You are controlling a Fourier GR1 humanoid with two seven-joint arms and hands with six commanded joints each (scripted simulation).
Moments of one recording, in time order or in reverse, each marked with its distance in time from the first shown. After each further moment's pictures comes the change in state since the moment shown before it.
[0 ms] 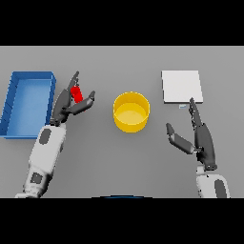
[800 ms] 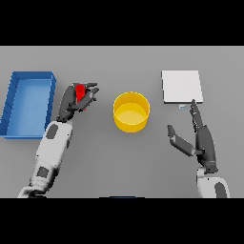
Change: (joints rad) left arm -0.074 -0.042 0.035 0.109 -0.003 0.069 -0.063; right arm 0.028 0.008 0.002 -0.028 -0.002 -0.006 -0.003
